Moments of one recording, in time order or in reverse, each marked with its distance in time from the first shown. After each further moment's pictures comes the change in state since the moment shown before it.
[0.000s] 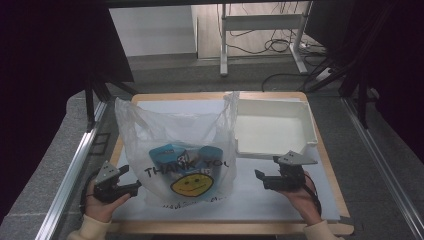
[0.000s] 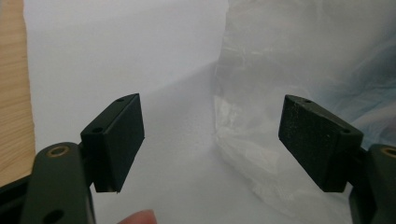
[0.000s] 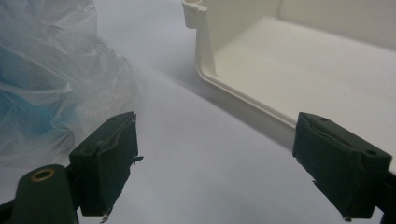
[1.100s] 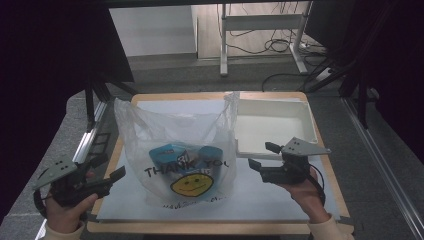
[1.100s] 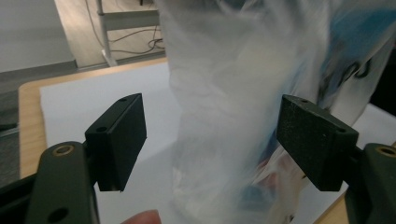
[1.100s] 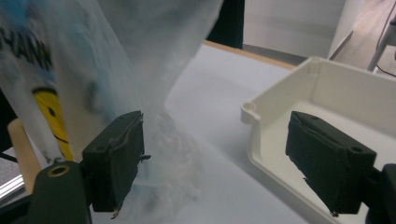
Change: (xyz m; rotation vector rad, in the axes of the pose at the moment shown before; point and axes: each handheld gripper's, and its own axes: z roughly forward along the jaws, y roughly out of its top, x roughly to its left) left arm -0.016 0.070 -0.108 -0.206 -0.109 -0.026; right arm 0.036 0.076 -0.050 -0.162 0.139 -0.041
